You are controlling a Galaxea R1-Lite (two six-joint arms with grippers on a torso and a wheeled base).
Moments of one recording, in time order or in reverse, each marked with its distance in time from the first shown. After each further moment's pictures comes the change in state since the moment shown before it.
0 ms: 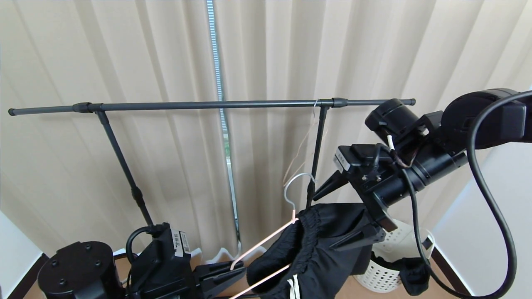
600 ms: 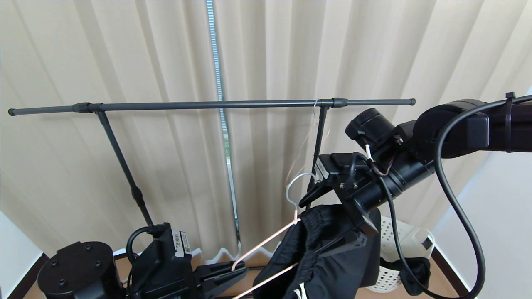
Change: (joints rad) left arm -0.006 -0.002 -0.004 0.000 0.000 -0.001; right arm 0.047 0.058 -0.013 -0.041 0.000 0.031
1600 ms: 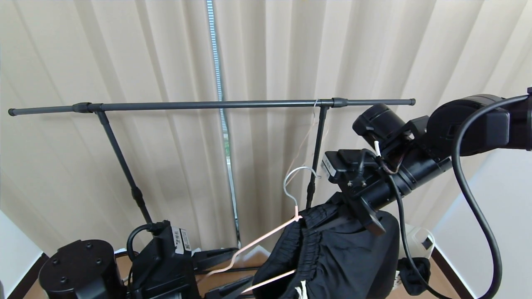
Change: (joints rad) left arm 0.007 0.007 -0.006 -0.002 0.000 -0.004; right arm 0.001 -0.043 0.019 0.001 -0.010 0.006
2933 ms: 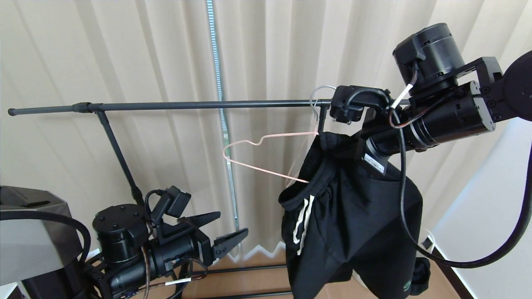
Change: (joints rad) left arm 0.214 0.212 -0.202 0.003 0.034 -0.304; right arm 0.028 -0.126 -0.111 -0.195 -0.657 0.371
